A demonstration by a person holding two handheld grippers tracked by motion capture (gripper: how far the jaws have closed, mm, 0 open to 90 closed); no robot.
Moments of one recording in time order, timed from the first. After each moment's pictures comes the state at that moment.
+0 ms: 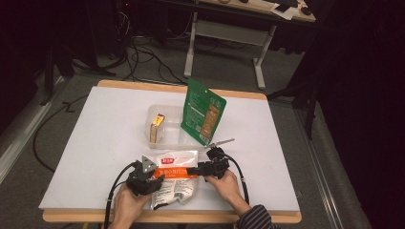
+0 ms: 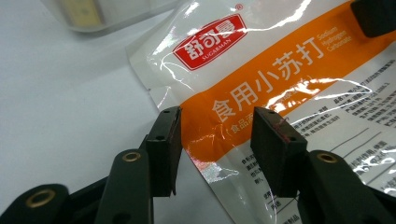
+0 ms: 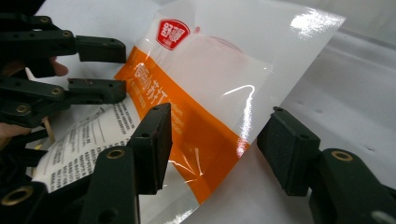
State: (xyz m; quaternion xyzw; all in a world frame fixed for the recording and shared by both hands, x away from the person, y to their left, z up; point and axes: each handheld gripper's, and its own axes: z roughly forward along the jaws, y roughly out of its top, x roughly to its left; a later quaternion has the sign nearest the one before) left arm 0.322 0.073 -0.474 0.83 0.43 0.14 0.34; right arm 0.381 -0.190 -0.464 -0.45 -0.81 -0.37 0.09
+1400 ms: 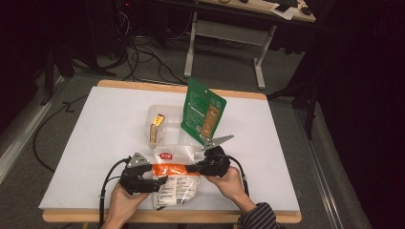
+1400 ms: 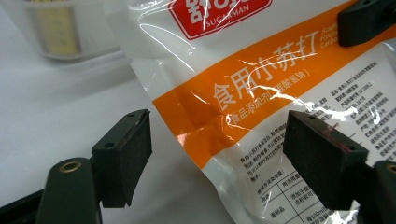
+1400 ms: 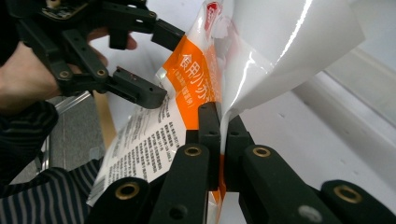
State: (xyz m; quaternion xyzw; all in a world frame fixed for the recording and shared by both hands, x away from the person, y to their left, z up) left arm 0.323 0.097 -0.453 0.80 0.41 0.05 0.44; right arm 0.361 -0.178 -0.411 -0.30 -0.86 -0.41 0.05
